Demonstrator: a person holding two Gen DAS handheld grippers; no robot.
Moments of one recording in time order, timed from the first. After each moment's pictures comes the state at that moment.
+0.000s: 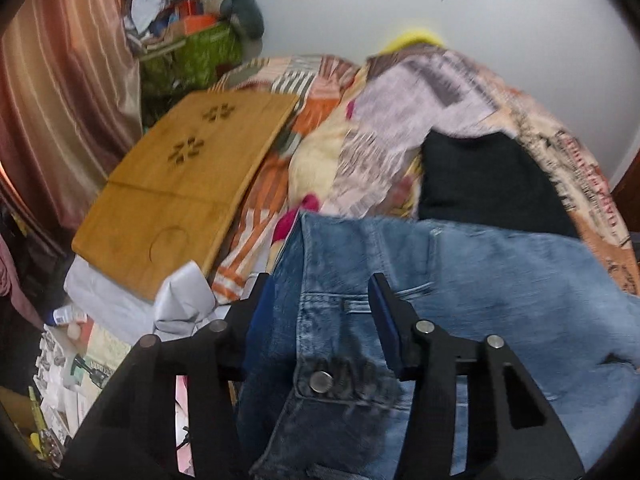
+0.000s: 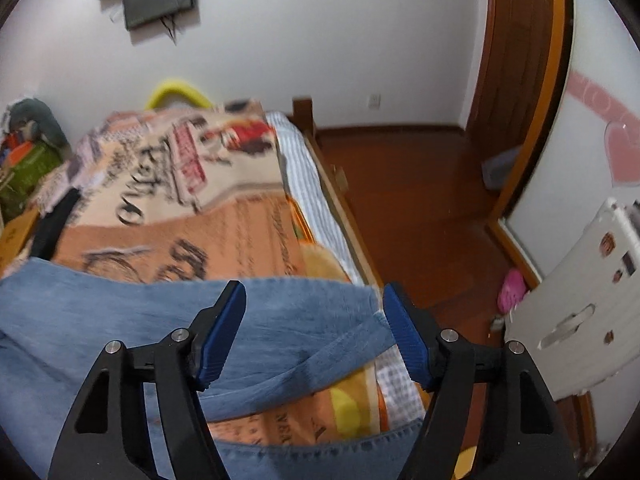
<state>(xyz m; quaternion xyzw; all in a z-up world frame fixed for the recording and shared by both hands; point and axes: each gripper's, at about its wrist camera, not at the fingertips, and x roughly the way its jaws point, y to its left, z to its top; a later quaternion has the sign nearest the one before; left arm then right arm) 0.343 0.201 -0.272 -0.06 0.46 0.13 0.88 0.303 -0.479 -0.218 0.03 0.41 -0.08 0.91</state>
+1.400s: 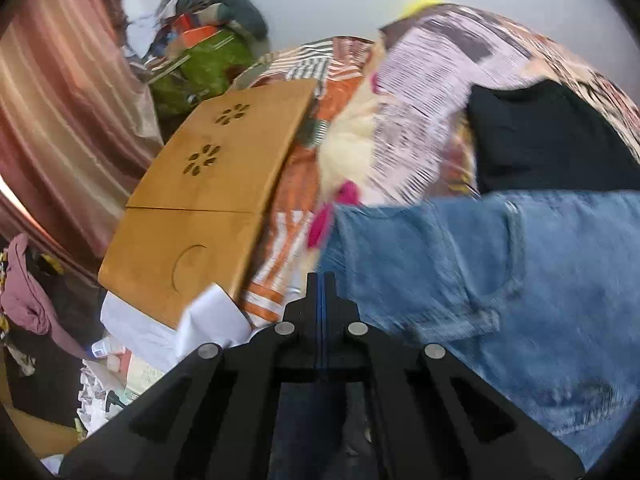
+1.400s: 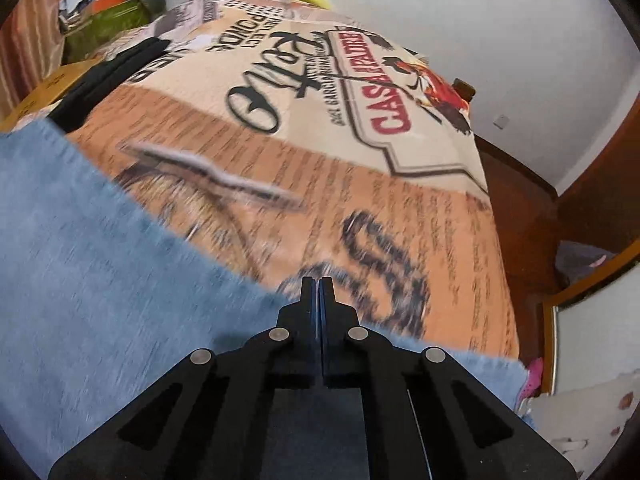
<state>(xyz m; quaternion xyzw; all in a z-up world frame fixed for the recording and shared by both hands) 0.379 0.214 -0.311 0.04 0.47 0.18 0.86 0.397 -0.321 -0.290 -0.15 0.47 0.08 0.87</state>
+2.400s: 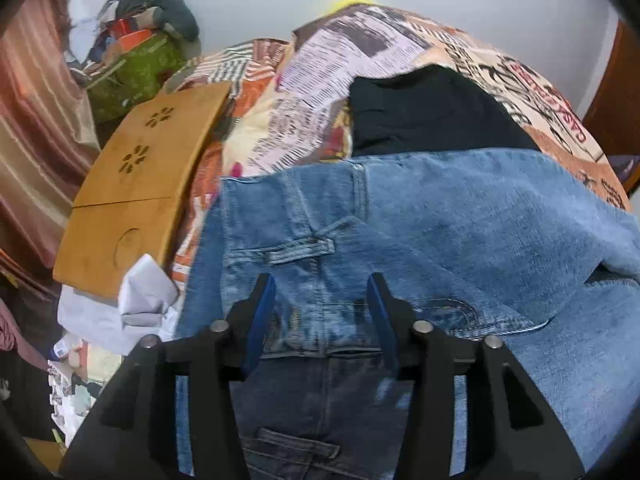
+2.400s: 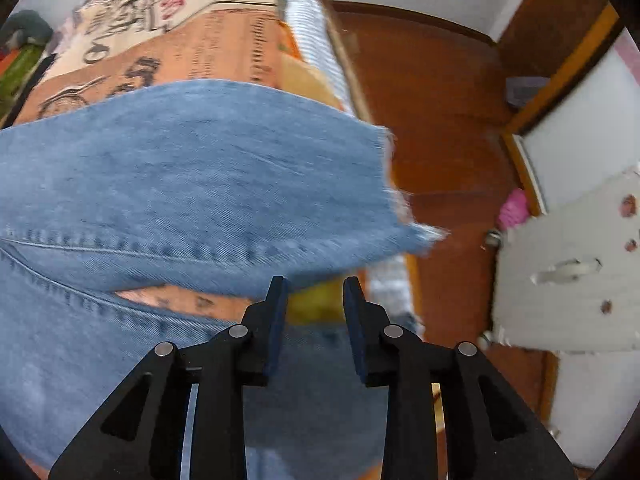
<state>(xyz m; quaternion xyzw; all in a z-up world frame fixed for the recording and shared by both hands) 0.325 0.139 -0.281 0.01 0.48 0.05 0.87 0.256 -0.493 -0.278 0.00 0.59 -0.06 0.80</state>
